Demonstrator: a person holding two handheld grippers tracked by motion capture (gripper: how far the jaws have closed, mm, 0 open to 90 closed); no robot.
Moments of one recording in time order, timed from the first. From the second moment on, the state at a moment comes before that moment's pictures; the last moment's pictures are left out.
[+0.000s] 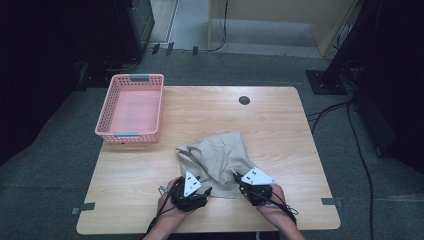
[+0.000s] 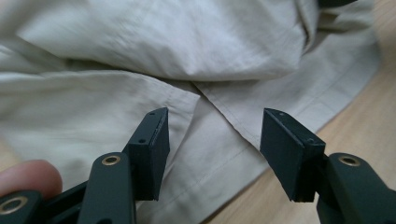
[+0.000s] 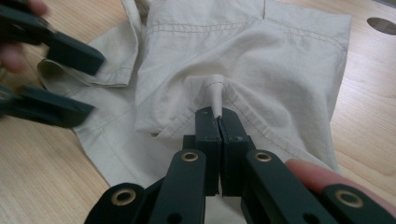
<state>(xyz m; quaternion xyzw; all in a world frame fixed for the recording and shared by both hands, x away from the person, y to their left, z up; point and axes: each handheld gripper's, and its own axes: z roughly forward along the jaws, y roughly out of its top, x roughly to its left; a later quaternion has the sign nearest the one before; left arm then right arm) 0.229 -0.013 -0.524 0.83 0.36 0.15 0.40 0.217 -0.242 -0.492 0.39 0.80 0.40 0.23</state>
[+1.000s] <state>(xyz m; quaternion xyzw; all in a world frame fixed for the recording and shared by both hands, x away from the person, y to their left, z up) 0.226 0.013 -0.528 0.85 0.29 0.07 0.42 0.249 -0.263 -0.462 0.43 0.76 0.42 0.27</state>
